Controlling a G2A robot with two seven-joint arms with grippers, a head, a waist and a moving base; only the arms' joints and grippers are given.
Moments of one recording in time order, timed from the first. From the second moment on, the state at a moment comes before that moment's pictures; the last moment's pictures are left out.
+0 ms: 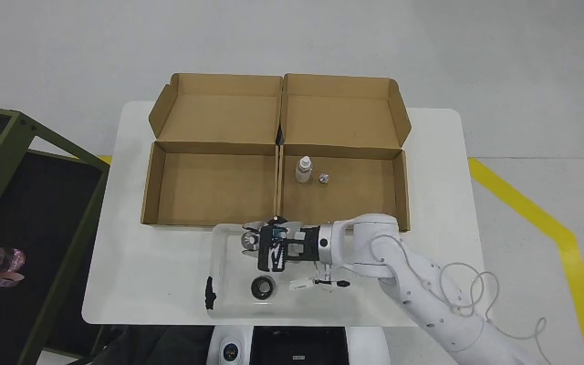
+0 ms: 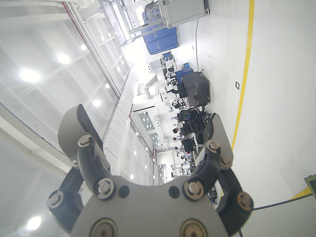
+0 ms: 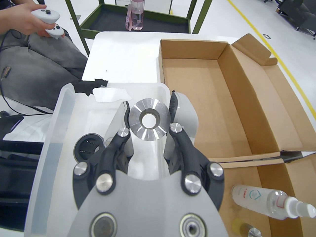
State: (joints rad) left arm -0.36 -0.19 -0.39 -1.44 1.98 -0.36 0.13; right arm -1.03 -1.21 0.83 -1.82 -1.23 -0.75 0.35
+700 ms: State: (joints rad) left arm -0.36 -0.19 -0.39 -1.44 1.98 -0.36 0.13; right arm -1.00 -1.22 0.89 -1.77 -1.10 -0.67 0.27
